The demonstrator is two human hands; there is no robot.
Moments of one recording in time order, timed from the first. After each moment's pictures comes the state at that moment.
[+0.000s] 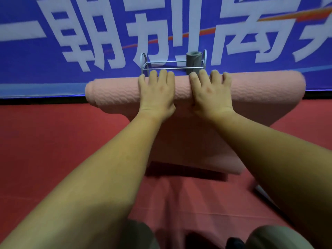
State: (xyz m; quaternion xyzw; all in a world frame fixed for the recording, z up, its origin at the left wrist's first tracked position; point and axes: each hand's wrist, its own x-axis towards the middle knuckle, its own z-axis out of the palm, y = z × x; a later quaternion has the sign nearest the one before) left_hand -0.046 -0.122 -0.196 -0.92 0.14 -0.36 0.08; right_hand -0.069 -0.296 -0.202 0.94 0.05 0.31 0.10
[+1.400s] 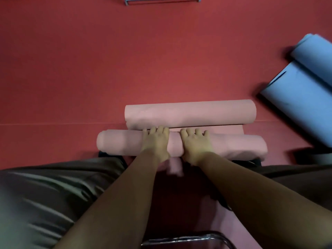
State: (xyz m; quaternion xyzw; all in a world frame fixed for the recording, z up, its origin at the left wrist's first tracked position) left_hand -0.240 -0.077 -0.630 -0.96 0.18 0.22 0.06; right_hand -0.273 -0.251 -0.636 0.97 0.07 -0.23 -0.02
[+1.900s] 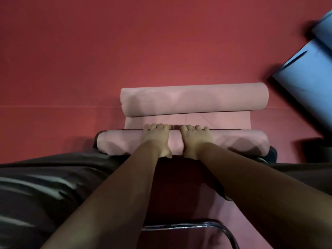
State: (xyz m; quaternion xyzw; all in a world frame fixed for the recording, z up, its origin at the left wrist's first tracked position) left_hand -0.243 -0.082 -0.667 -0.91 0.14 0.38 0.03; right_hand -0.271 -0.248 -0.673 0.93 0.09 -0.36 -0.01
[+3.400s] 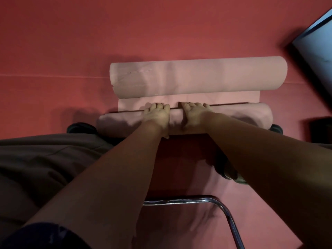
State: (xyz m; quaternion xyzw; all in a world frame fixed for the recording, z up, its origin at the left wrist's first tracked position) left_hand -0.240 -0.087 -0.714 -0.90 0.11 0.42 0.03; right_hand -0.244 -0.251 -0.698 0.88 0.06 -0.46 -0.09
